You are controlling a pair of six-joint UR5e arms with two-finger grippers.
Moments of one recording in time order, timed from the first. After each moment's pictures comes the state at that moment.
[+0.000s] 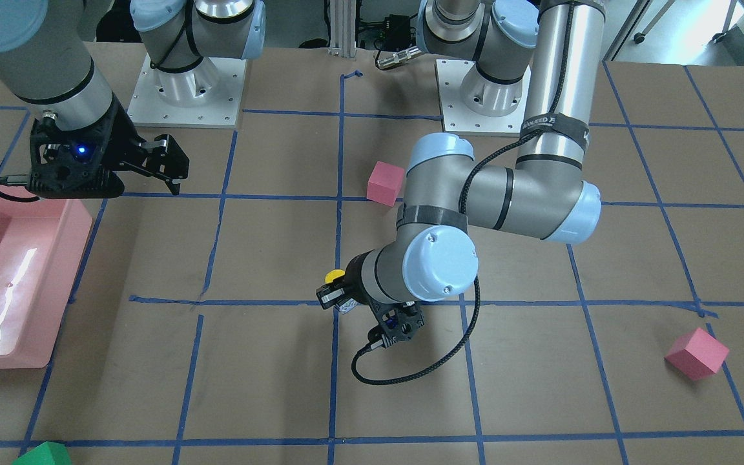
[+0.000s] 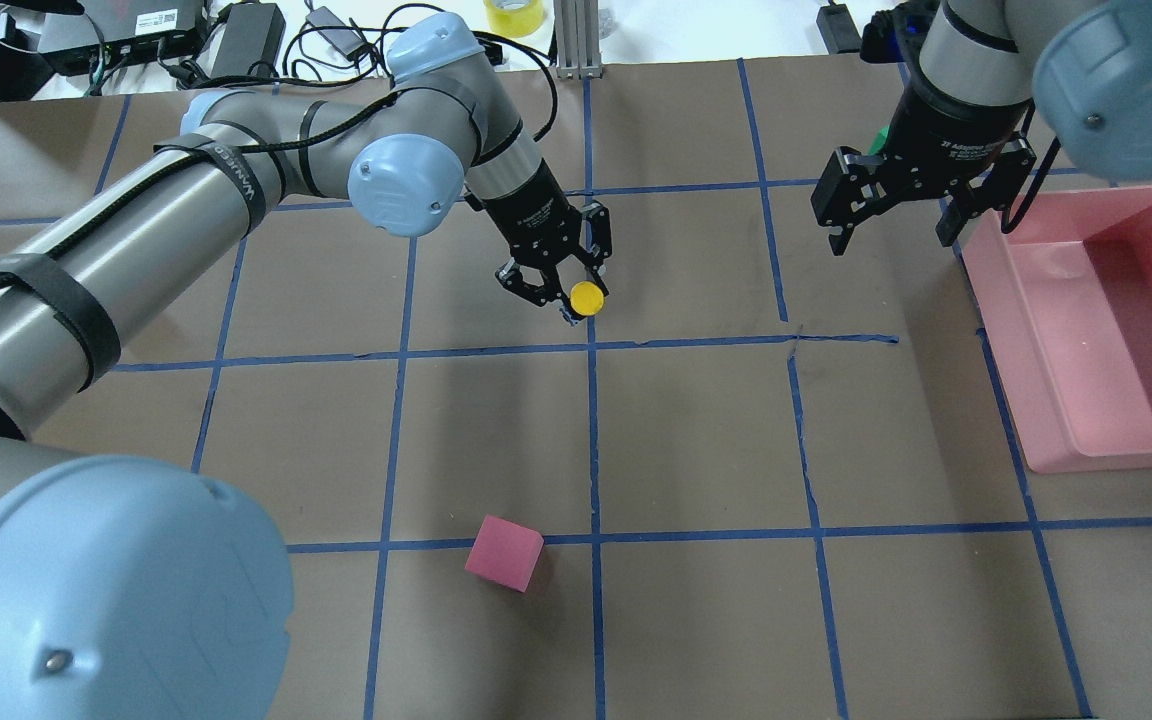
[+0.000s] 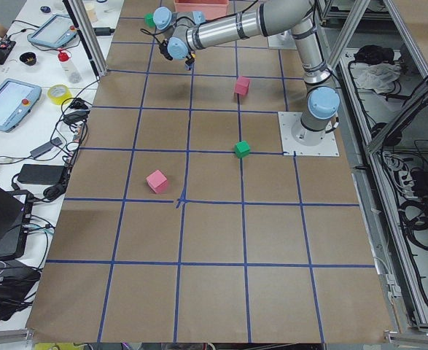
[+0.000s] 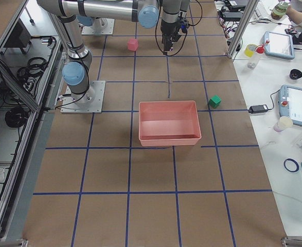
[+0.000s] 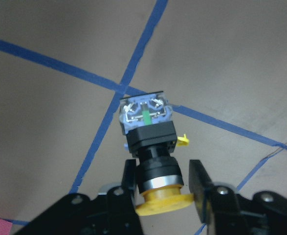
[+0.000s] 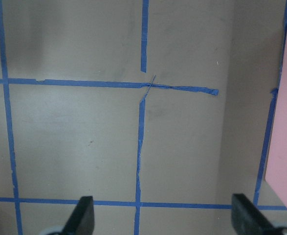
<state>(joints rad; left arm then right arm) -1.76 -2.16 -1.42 -1.37 1.10 -0.70 1.53 -1.51 1.59 -1.58 -1.58 -0.09</state>
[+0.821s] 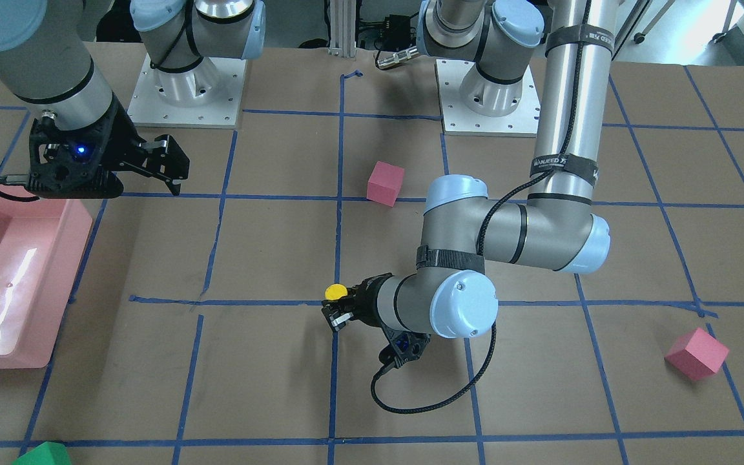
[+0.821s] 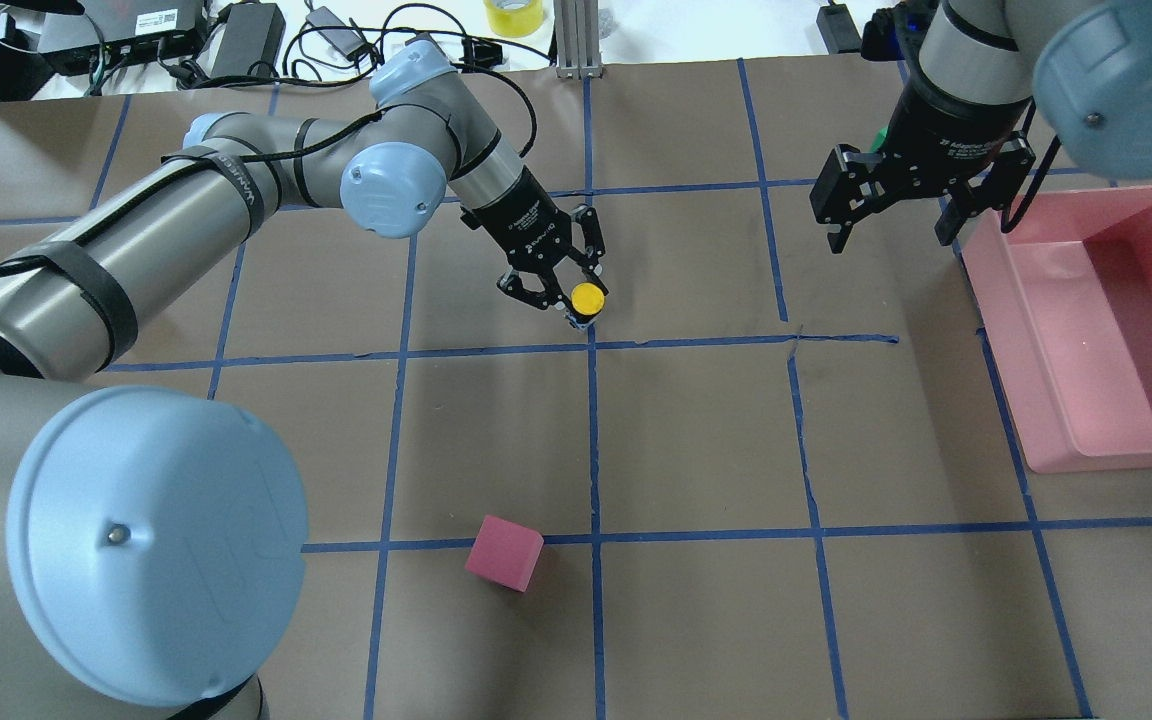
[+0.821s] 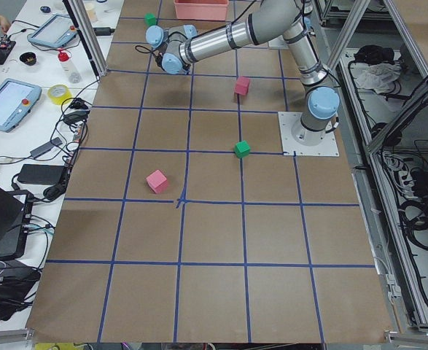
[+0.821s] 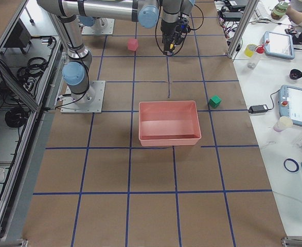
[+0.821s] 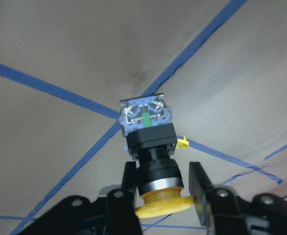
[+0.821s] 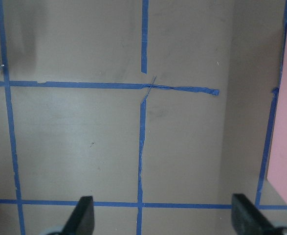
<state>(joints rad) -1.73 -2.22 -1.43 -1.37 1.00 -0.71 1.53 -1.51 1.59 -1.58 -1.57 -0.08</state>
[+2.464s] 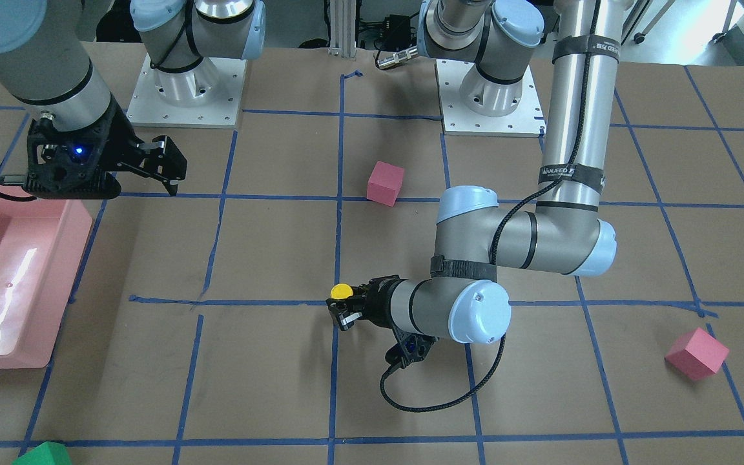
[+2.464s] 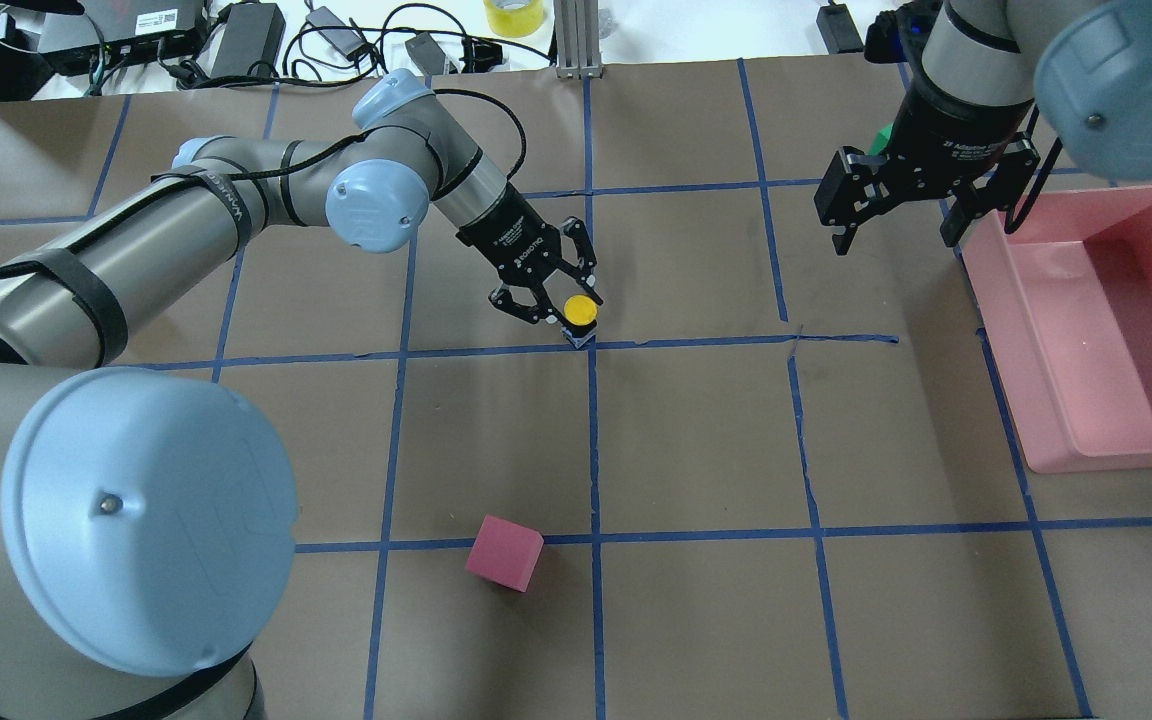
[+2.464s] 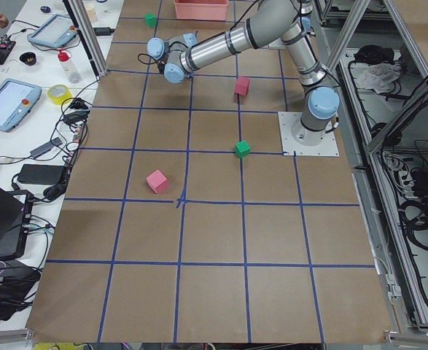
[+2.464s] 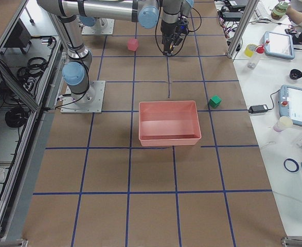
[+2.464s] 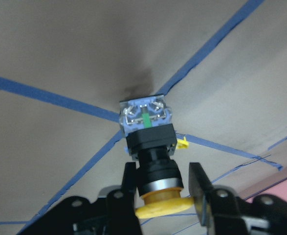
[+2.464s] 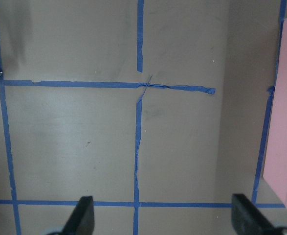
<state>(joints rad) -1.70 -2.23 -1.47 -1.37 0.94 -0.62 1.53 -1.51 1.60 -1.58 -1.58 -0.08</state>
